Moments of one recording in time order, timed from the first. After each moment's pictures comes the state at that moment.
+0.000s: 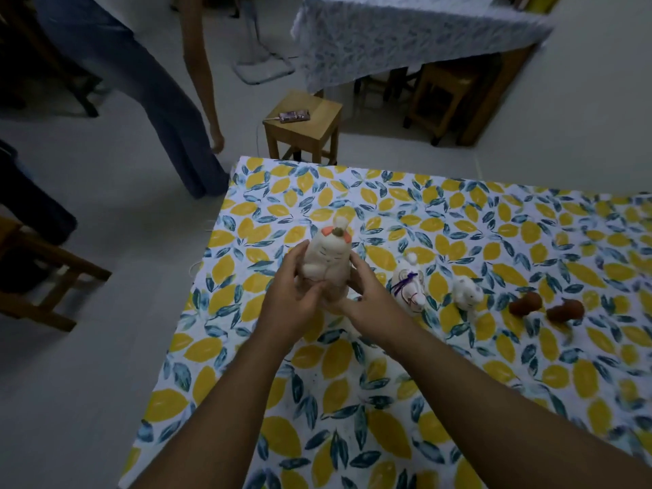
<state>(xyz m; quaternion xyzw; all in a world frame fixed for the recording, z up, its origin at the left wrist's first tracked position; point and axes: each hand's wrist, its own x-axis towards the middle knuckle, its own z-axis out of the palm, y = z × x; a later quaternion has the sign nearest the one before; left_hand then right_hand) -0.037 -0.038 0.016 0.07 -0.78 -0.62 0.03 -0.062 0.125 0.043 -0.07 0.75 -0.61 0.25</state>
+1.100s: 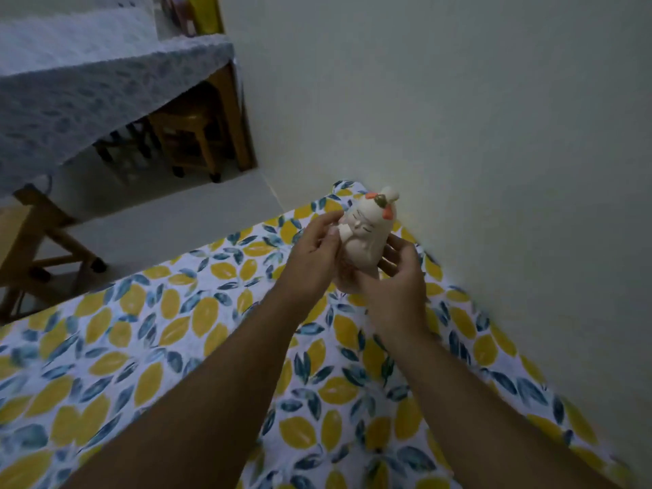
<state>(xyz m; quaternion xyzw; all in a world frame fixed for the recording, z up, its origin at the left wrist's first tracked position) -0.291 0.628 0.058 -0.14 -0.70 -0.67 -0.21 -0.201 0.724 0.039 0.28 0.68 -0.63 -0.26</state>
